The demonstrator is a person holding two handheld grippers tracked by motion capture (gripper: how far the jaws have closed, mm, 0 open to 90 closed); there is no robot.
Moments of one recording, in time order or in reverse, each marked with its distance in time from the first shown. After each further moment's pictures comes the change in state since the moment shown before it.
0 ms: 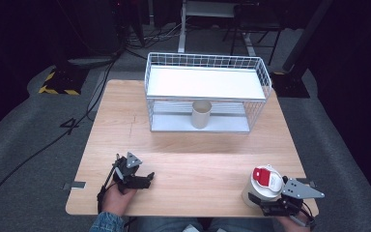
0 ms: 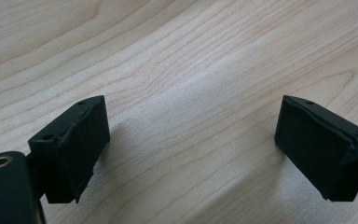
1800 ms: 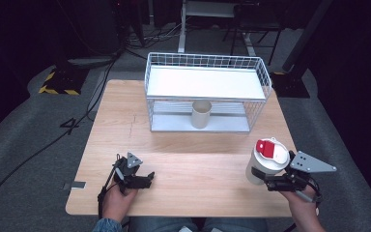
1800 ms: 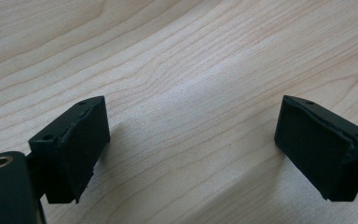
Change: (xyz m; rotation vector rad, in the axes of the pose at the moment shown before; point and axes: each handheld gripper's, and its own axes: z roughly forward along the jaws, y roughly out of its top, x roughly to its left) left arm -0.003 0.000 0.001 -0.004 0.024 -0.033; right arm -0.026 0.082 0.002 -0.084 -0.002 -0.028
